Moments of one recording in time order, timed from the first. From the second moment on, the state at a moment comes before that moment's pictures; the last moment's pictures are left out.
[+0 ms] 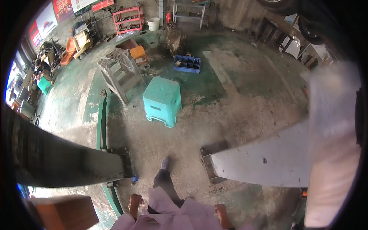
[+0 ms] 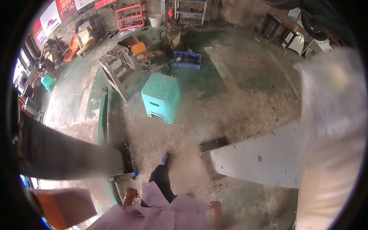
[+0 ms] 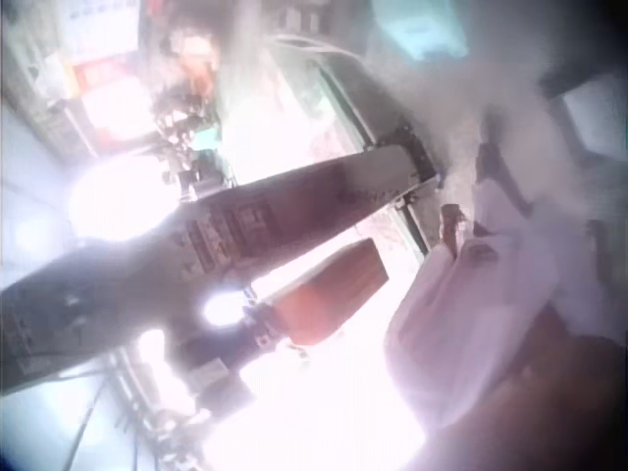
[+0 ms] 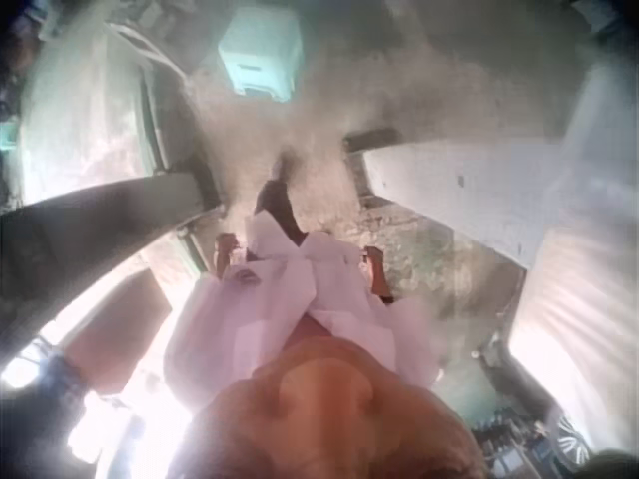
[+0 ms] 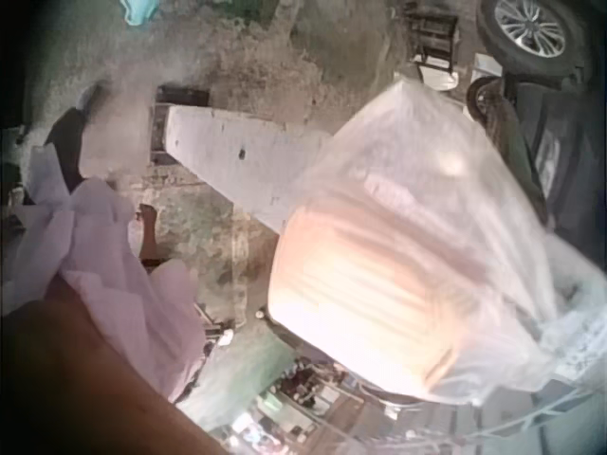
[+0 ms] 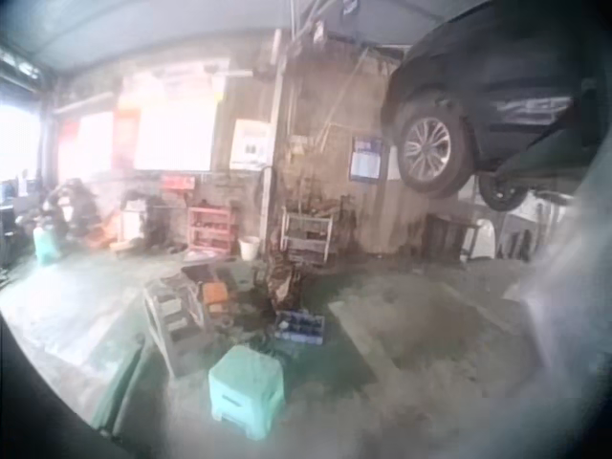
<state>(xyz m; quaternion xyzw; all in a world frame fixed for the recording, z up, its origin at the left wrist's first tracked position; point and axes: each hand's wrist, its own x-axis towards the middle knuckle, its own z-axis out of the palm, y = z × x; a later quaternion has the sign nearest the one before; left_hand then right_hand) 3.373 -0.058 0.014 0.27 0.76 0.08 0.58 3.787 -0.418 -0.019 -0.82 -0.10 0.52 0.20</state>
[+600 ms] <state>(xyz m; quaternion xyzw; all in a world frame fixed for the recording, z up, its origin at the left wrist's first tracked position) 3.681 0.278 0.017 0.37 0.63 0.03 0.69 3.894 -0.198 -0.105 -0.87 -0.03 0.37 0.31</state>
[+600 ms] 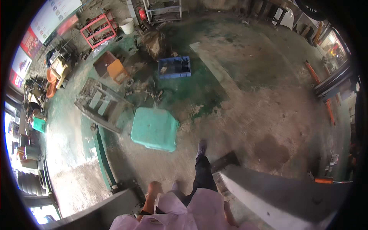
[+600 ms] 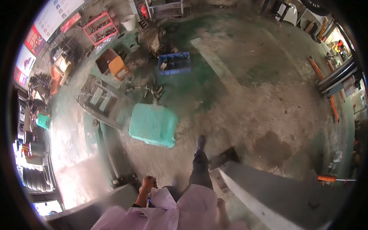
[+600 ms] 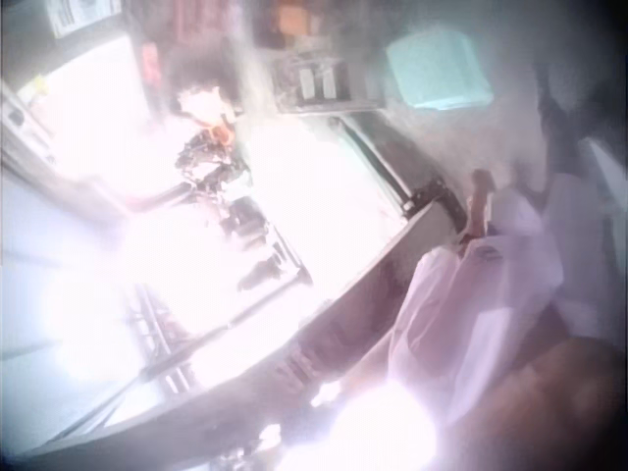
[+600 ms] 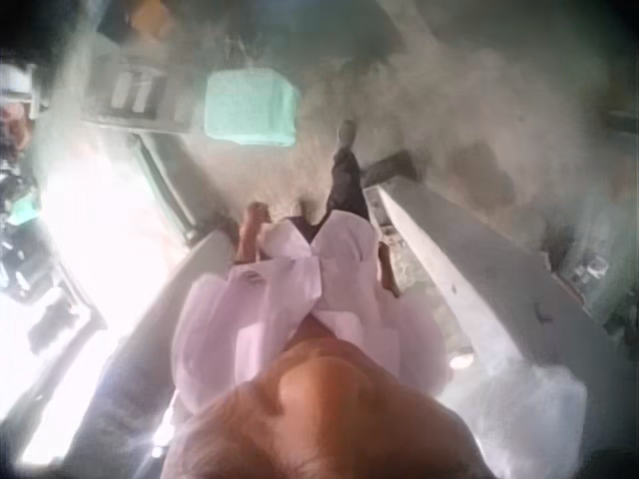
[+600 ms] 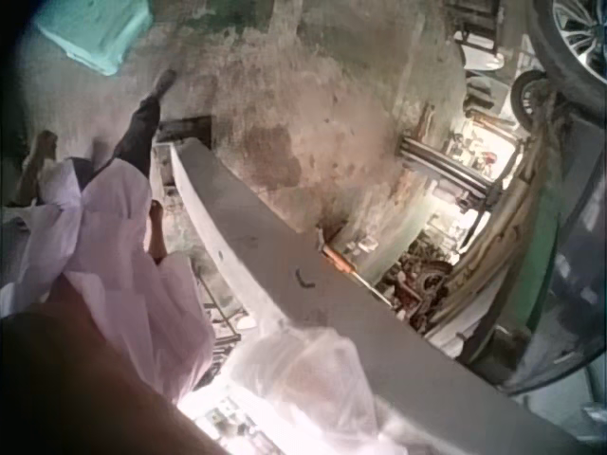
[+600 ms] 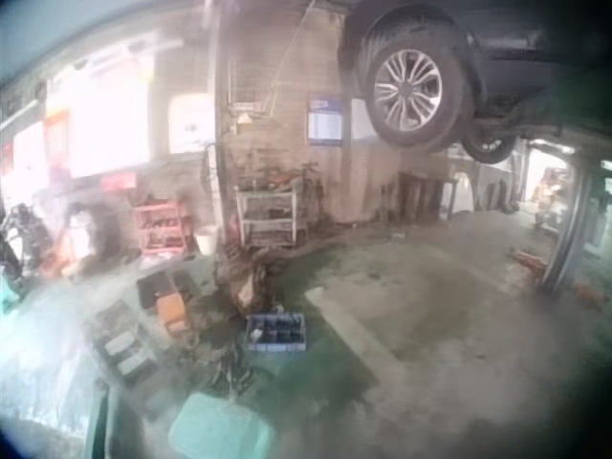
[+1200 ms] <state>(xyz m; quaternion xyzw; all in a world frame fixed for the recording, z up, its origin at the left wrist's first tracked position) 3.935 0.470 0.051 0.45 0.70 0.09 0.55 4.374 0.211 0.059 -0.76 0.12 0.41 0.49</state>
